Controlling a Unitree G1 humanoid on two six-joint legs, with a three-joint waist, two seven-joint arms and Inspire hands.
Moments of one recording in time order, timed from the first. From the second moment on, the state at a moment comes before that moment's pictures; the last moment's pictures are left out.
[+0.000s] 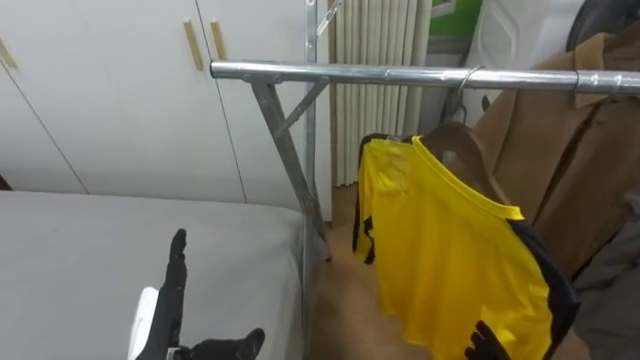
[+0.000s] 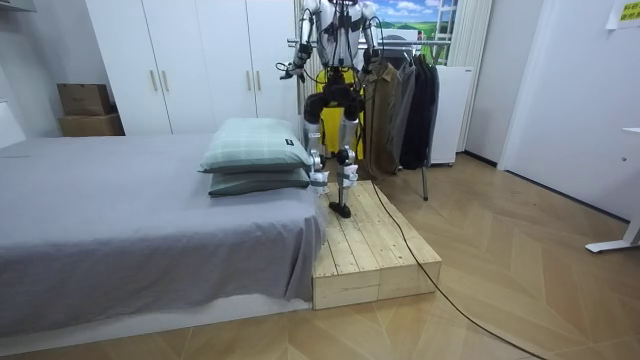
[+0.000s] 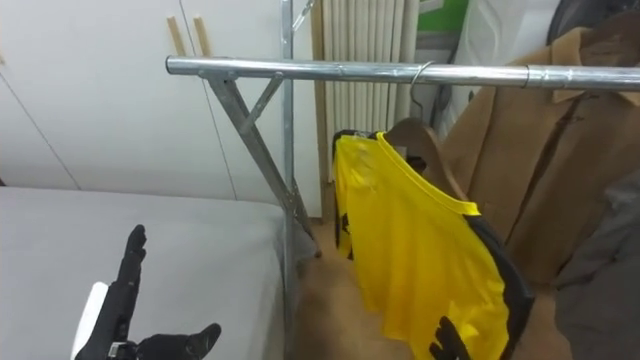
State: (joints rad) left arm 0.25 0.18 -0.10 0.12 0.23 -0.27 0.30; right arm 0.23 -0.18 0.10 0.39 0.48 -0.18 -0.06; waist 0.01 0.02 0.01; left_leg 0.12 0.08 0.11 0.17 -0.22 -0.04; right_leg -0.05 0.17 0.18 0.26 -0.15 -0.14
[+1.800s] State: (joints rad) left arm 0.11 0.19 -0.17 0.37 0.12 -0.27 0.30; right arm 0.09 -0.21 0.13 0.75 0.41 -0.16 -0.13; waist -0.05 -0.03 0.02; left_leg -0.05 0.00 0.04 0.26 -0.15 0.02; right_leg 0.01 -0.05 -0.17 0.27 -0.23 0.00
